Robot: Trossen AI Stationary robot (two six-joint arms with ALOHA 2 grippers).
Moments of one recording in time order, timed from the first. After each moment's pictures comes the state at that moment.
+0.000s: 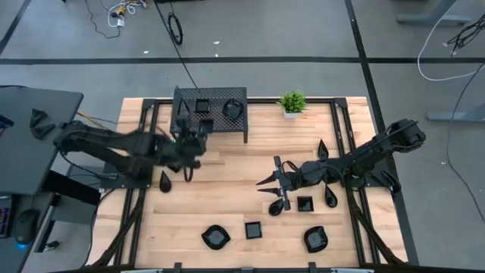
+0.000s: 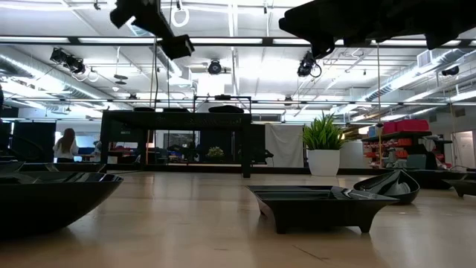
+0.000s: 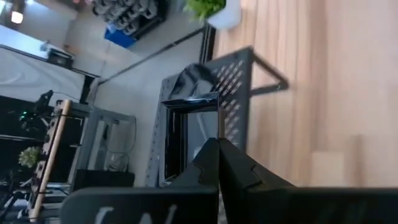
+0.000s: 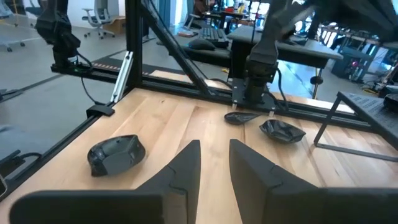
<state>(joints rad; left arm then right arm) -0.19 1.19 1.11 -0.75 -0.86 0.25 0.31 1.43 0.56 0.73 0.14 -0.11</state>
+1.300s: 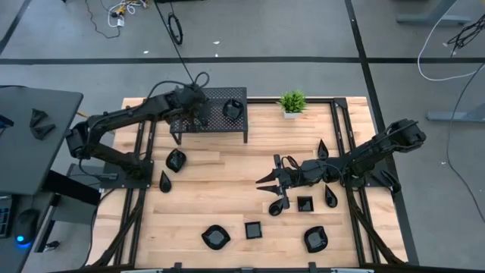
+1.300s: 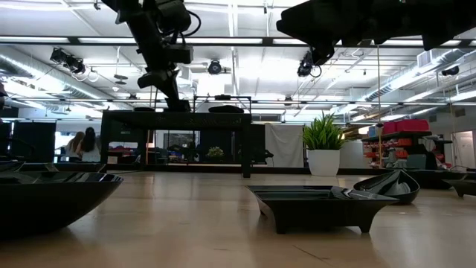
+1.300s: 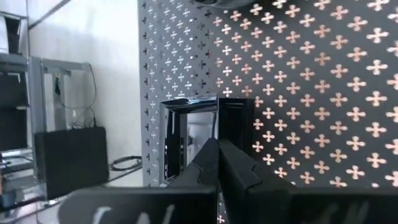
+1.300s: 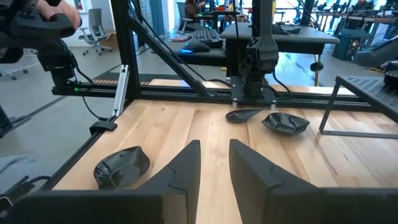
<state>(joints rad) 0.51 1.37 1.10 -0.63 -0.39 0.74 0.30 1.43 0.56 0.74 0.14 0.02</state>
